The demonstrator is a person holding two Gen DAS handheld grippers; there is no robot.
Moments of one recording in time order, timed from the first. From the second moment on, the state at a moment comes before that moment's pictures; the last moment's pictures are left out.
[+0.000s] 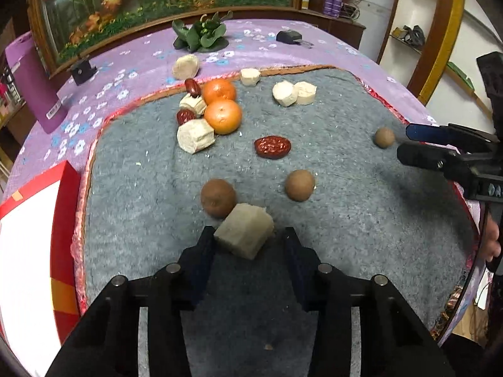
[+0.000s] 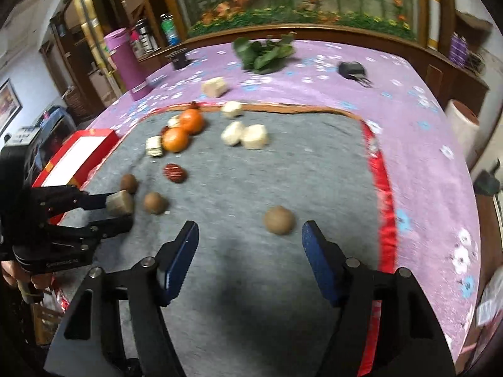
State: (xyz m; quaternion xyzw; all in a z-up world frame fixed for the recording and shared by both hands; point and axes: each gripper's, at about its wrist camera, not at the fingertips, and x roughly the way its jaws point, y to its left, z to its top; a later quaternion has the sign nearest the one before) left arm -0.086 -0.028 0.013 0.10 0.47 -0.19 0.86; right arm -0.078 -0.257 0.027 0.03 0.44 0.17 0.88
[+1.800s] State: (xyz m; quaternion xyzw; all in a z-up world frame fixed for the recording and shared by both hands) left arm -0.170 0.208 0.042 -0.04 0.41 0.14 0.90; right arm -0.104 0.053 0.038 0.02 0.41 0.42 0.81
